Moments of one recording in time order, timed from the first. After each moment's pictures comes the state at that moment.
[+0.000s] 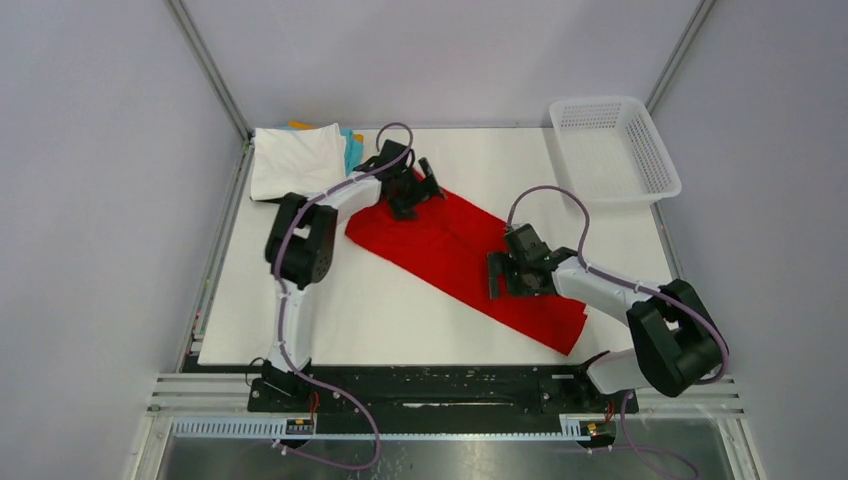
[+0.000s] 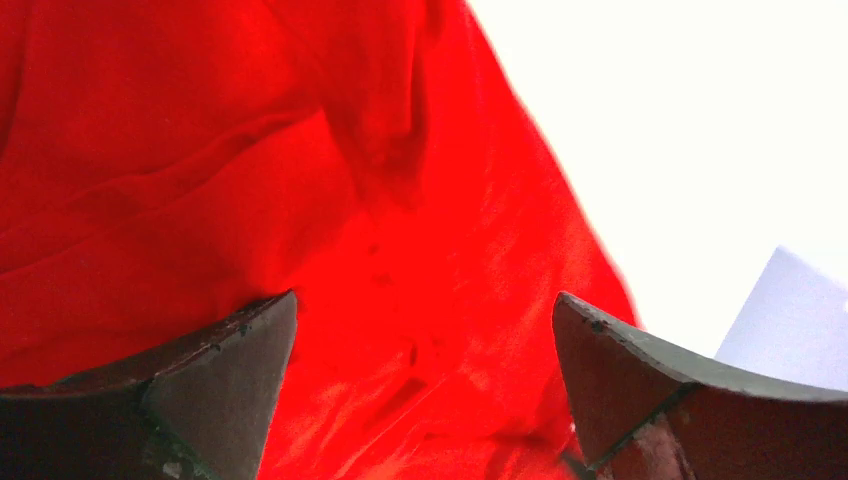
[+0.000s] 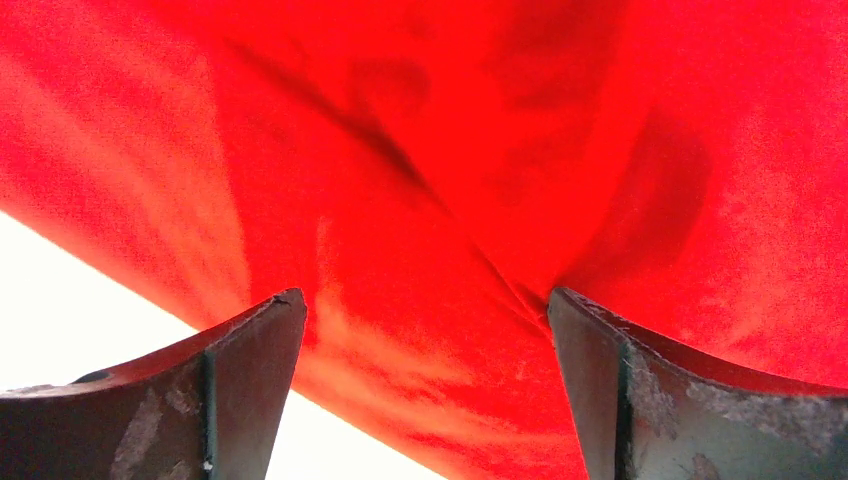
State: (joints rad) left arm -0.42 2.08 1.49 -0.34 0.23 -0.85; right arm 0.53 1.41 0.69 -0.42 0.10 0.43
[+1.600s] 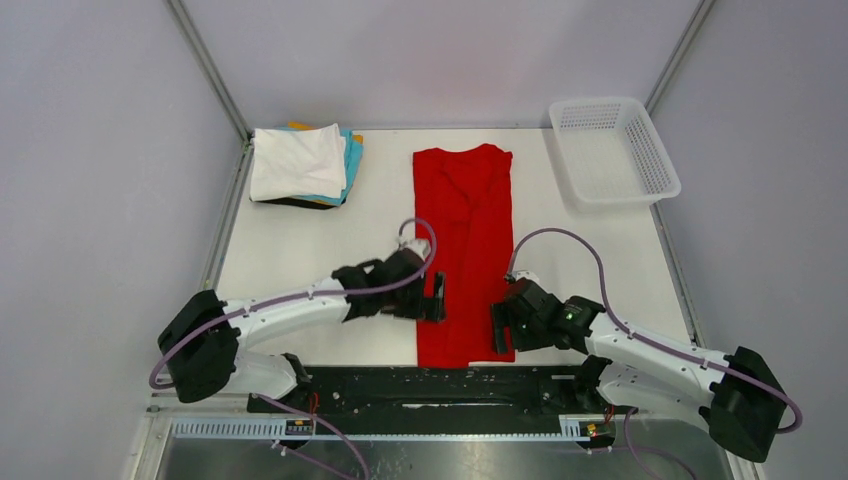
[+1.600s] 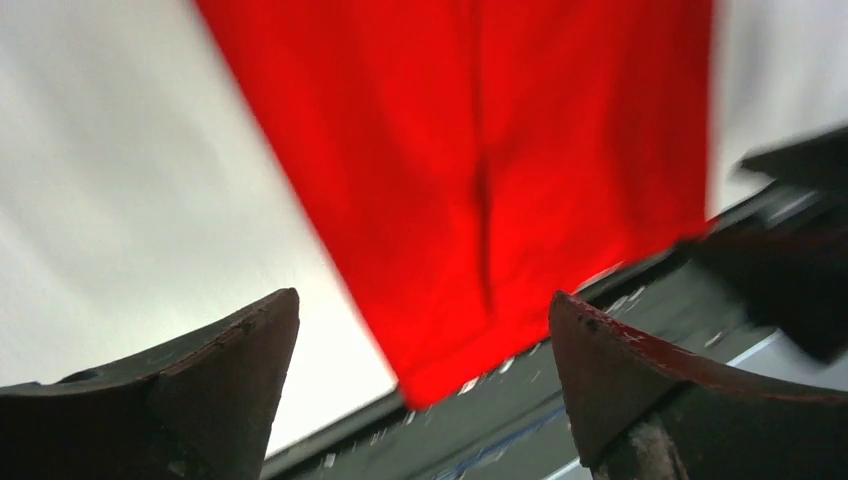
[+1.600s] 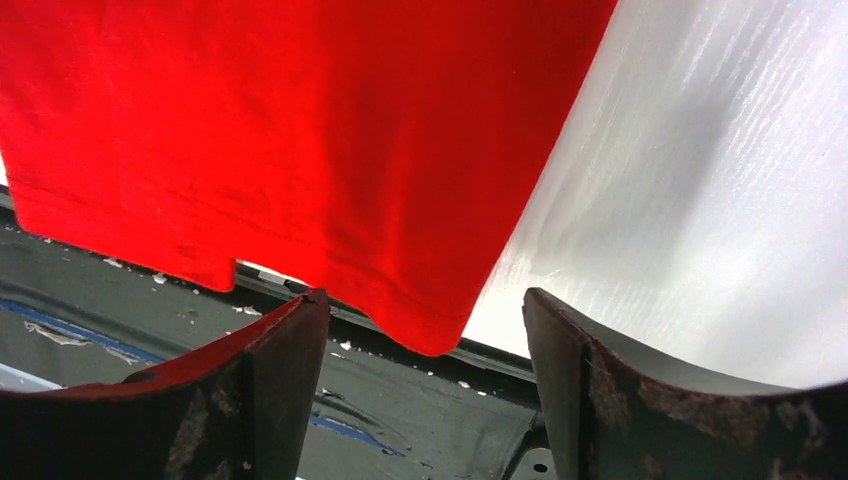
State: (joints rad) left arm -0.91 1.33 0.85 -0.36 -0.01 -0.73; right arm 0.89 0.94 0.48 -0.67 0.05 0.70
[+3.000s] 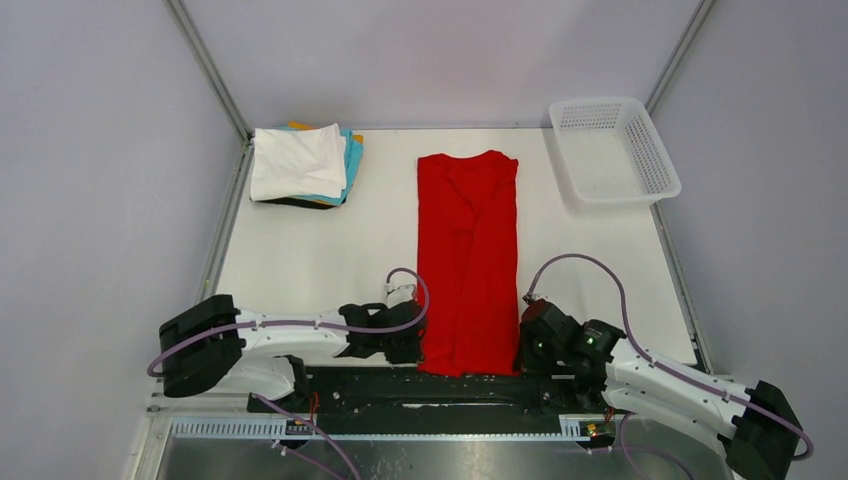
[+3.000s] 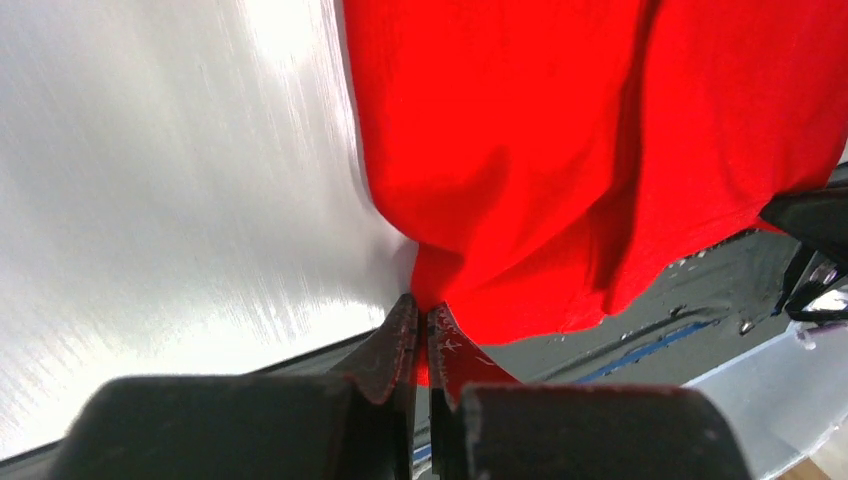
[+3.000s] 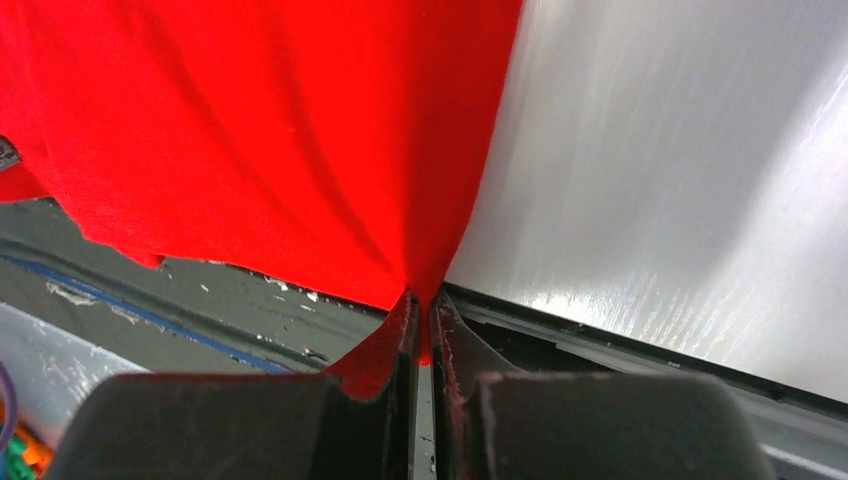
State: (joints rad) left arm -1.19 1.31 0.55 -0.31 -0.08 -1.18; right arm 0.89 0.73 0.30 -0.70 -0.05 0.89
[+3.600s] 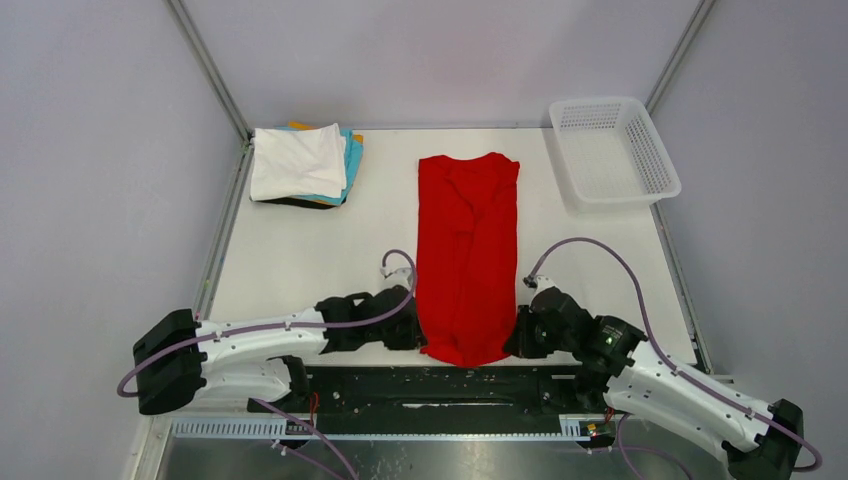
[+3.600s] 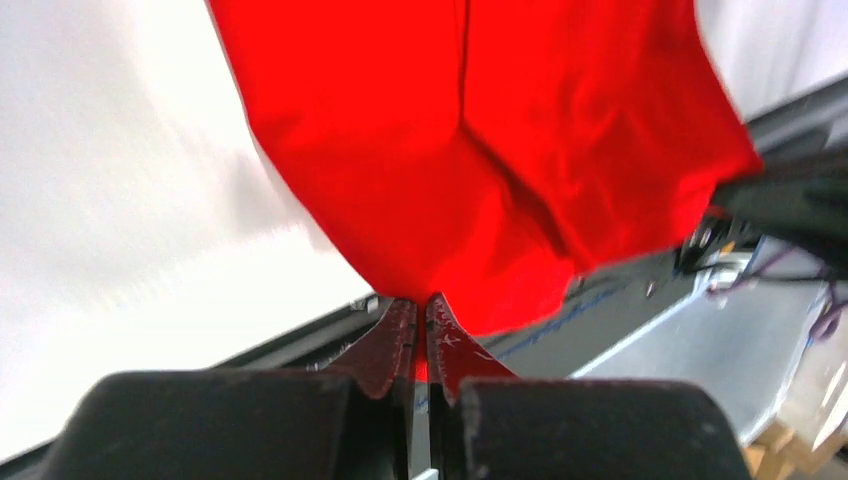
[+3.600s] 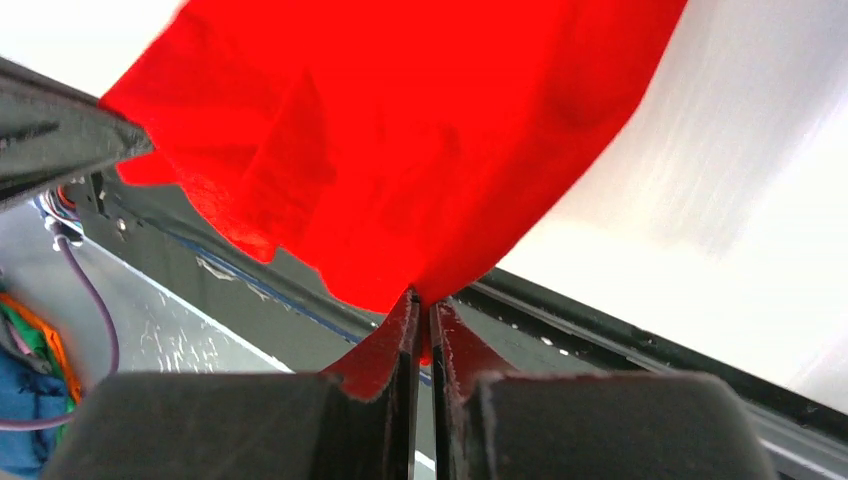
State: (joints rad) left arm -1.19 1.13 0.57 -0.34 -0.08 -1.09; right arm 0.89 0.58 0.38 -0.72 -0.08 0.85
